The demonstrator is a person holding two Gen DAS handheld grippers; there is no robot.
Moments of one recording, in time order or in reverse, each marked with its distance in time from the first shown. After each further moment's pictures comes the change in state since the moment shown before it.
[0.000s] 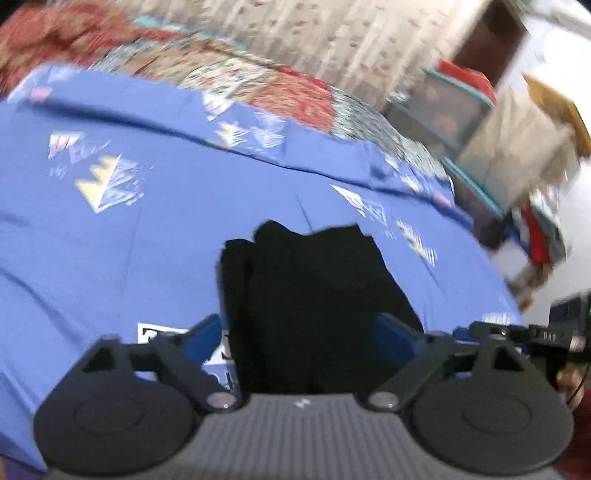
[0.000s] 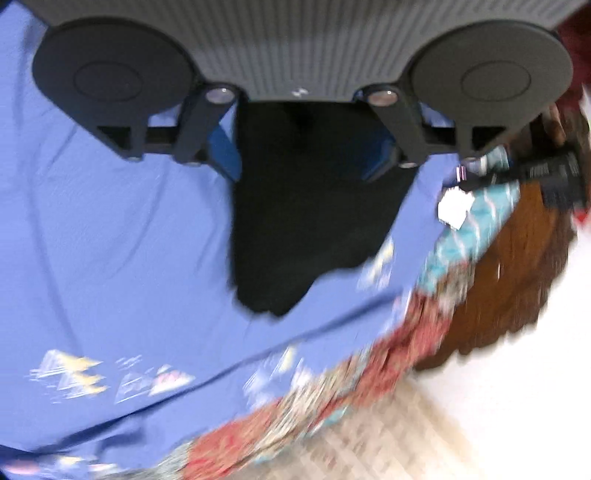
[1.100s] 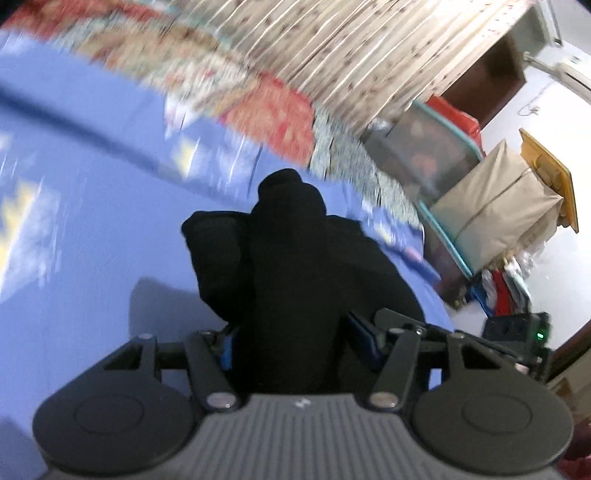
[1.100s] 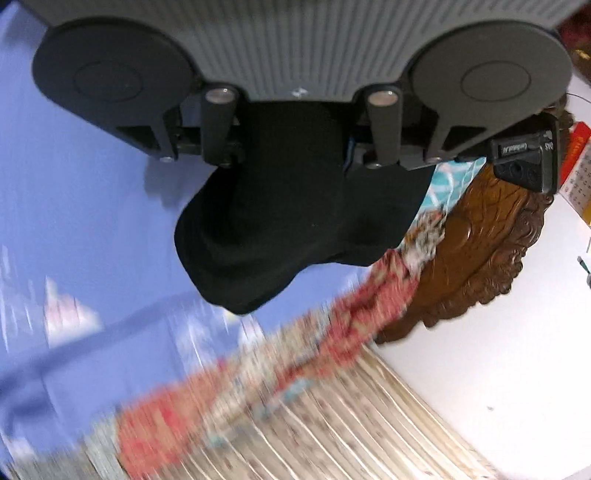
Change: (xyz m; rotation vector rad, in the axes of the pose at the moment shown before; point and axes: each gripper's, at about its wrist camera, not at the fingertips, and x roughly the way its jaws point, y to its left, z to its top) left arm 0.096 0.020 0.119 -0.062 -0.037 -0.189; right arm 0.105 0.020 0.111 -0.082 -0.070 0.174
